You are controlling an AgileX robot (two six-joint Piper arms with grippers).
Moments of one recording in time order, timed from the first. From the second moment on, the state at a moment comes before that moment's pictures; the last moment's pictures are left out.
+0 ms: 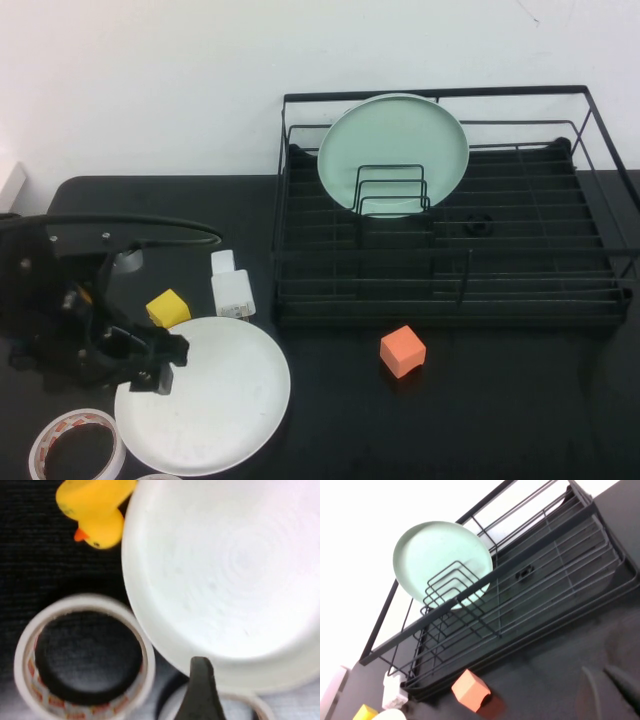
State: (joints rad) right arm -0.14 -0.01 0.03 0.83 0.44 -0.14; left arm -0.21 1.48 -0.94 -0.11 0.80 -0.13
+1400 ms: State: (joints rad) right arm -0.14 -0.01 0.03 0.86 0.46 -0.18; left arm -0.14 1.73 -0.97 -0.08 0.57 -0.17
